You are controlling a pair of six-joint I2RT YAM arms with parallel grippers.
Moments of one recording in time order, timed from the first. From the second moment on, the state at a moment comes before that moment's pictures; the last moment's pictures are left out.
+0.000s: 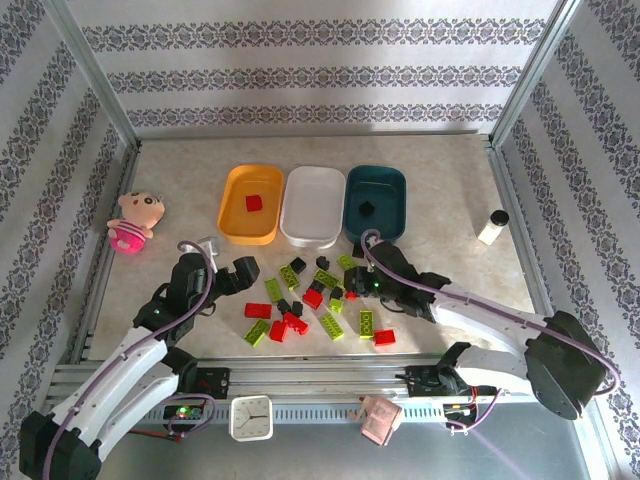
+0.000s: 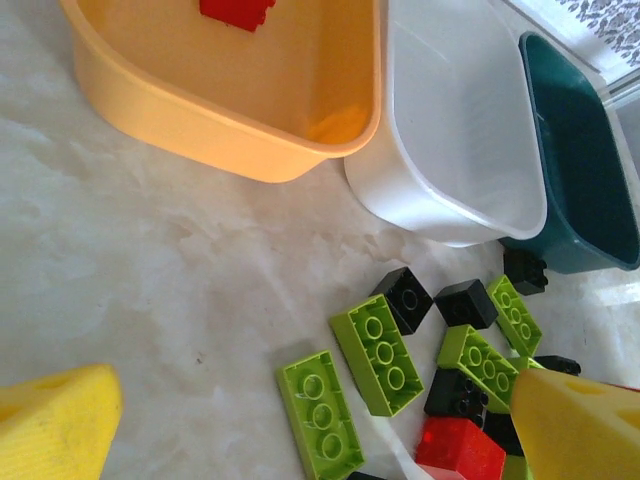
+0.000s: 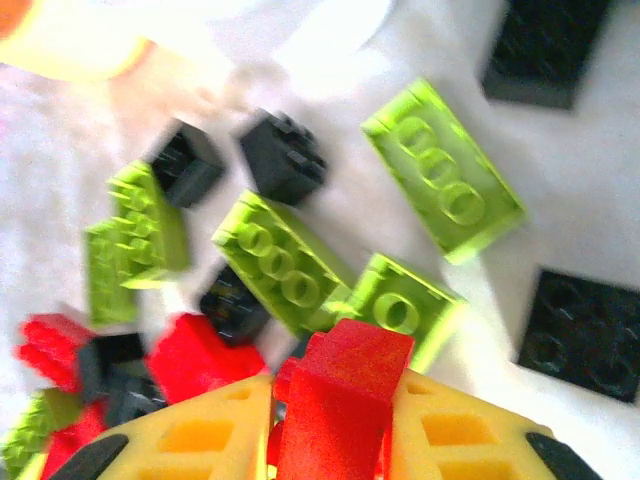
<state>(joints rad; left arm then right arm) -0.39 0.65 0.40 -0.33 0.02 -0.69 0.73 1.15 0.58 -0.20 -0.08 0.74</state>
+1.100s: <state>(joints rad) -0.49 0.52 0.40 -0.59 0.04 -0.72 0.73 2.27 1.86 -0.33 -0.27 0.52</state>
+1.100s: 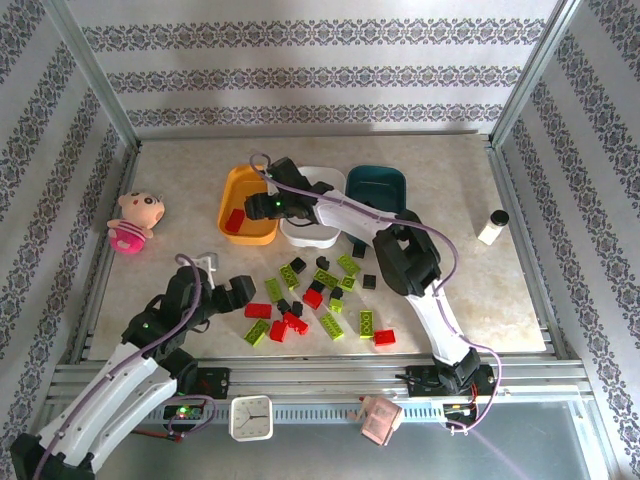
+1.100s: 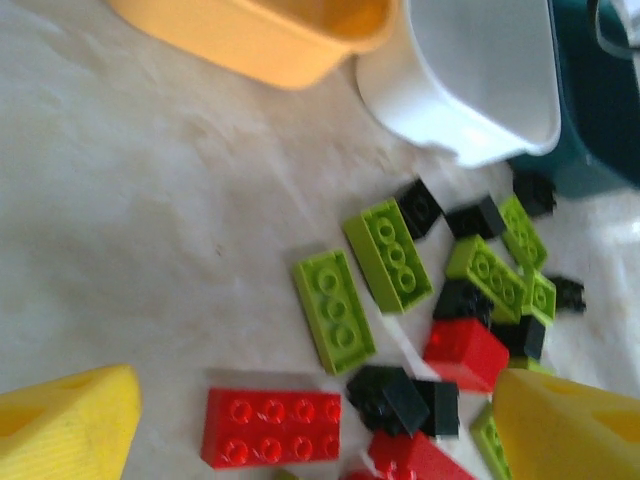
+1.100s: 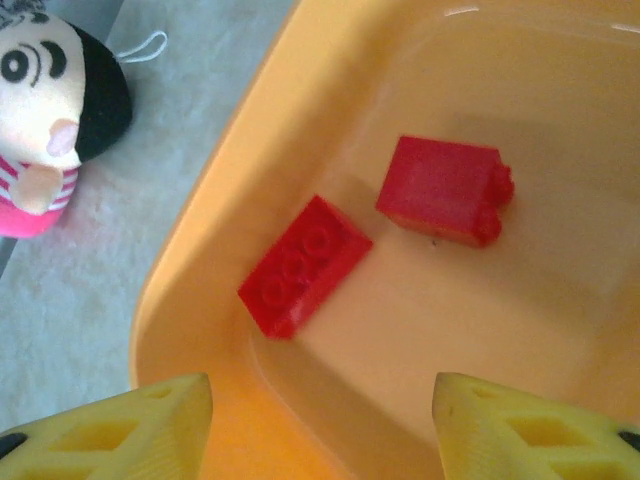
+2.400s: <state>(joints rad) -1.13 0.97 0.40 -0.63 -0.29 -0.88 0.64 1.64 1.02 -0.04 -0.25 0.58</state>
